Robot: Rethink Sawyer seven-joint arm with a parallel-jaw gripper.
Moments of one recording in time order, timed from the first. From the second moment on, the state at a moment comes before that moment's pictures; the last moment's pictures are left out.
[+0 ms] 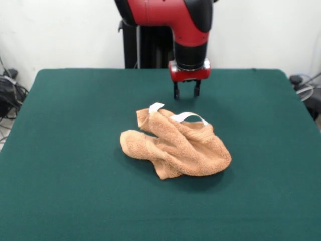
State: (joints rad) arm -0.33 -0.43 0.07 2.01 -0.26 0.14 1.57
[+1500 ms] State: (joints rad) arm -0.30 -0.42 0.05 2.00 -0.26 0.13 1.57
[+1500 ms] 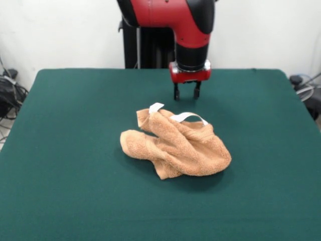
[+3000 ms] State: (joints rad) arm -0.20 -0.42 0.01 1.99 -0.26 0.11 1.57
